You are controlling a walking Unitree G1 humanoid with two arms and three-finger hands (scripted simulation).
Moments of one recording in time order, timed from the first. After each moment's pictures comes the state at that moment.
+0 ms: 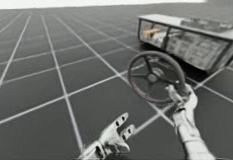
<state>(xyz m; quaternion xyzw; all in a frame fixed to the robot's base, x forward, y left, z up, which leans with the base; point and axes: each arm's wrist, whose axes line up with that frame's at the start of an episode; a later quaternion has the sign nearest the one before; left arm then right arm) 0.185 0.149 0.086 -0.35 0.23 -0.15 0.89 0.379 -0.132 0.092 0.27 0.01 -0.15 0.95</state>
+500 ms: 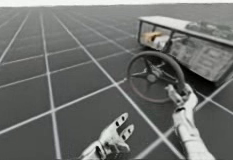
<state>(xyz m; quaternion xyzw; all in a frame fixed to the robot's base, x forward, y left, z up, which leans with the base) 0.185 0.150 0.084 -0.36 0.23 -0.15 0.89 0.380 -0.129 0.093 0.27 0.01 -0.14 0.95</state>
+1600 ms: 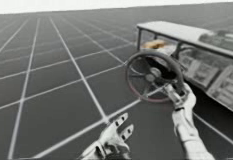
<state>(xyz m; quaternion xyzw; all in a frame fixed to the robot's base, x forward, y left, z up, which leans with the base) 0.184 0.151 0.087 -0.35 0.23 -0.15 0.89 0.380 -0.126 0.097 0.28 0.01 -0.14 0.95</state>
